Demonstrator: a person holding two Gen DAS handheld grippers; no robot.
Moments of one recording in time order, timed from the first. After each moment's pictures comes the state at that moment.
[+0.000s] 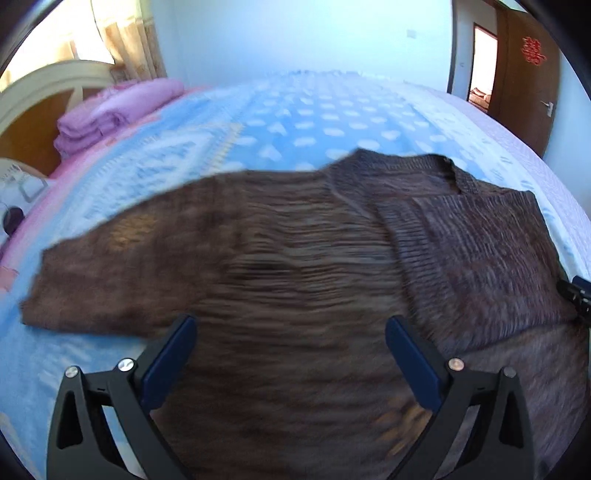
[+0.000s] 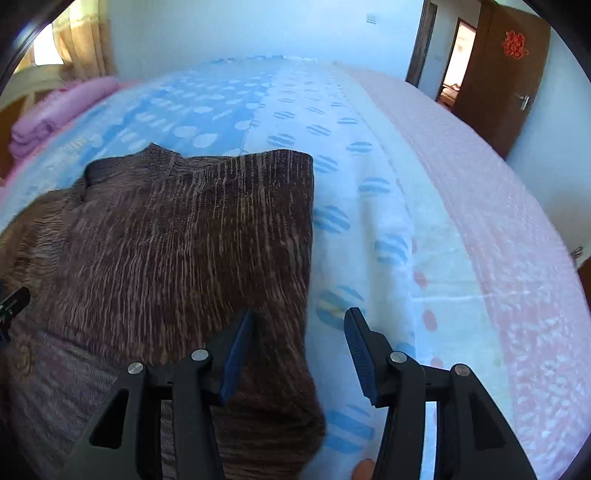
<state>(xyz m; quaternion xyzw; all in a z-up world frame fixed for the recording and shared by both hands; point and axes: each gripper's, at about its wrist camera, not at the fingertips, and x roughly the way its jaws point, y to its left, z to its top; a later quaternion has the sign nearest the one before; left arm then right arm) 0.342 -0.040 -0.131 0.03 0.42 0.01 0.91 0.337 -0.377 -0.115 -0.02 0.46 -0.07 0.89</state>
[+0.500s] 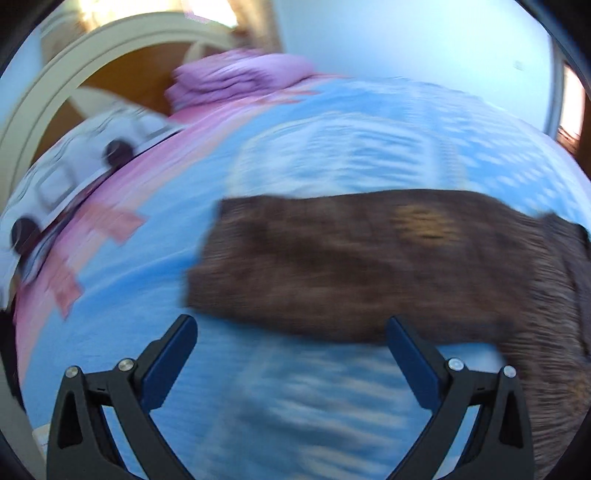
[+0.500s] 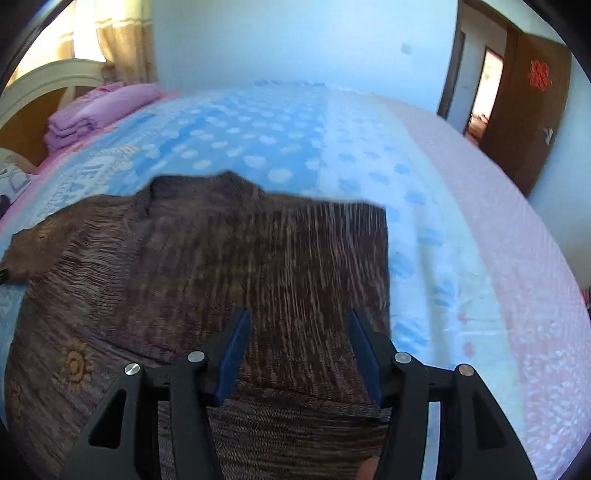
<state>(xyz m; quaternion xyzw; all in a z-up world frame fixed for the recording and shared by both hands) 0.334 0.171 -0.131 -0.03 0.43 0.20 0.88 0.350 -0.315 -0.109 -0.02 0.45 -0.02 0.89</state>
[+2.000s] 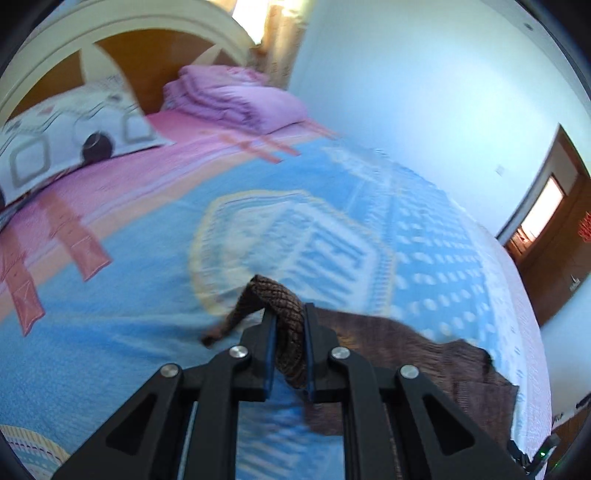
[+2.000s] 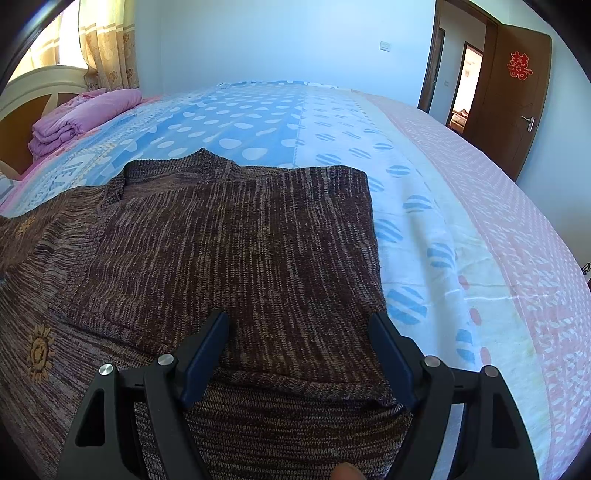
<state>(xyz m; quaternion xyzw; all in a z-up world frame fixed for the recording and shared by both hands) 0.356 0.173 -0.032 -0.20 0.34 0.10 0.91 0.332 -0.324 -0.121 -0.02 0.41 -0.05 0.91</state>
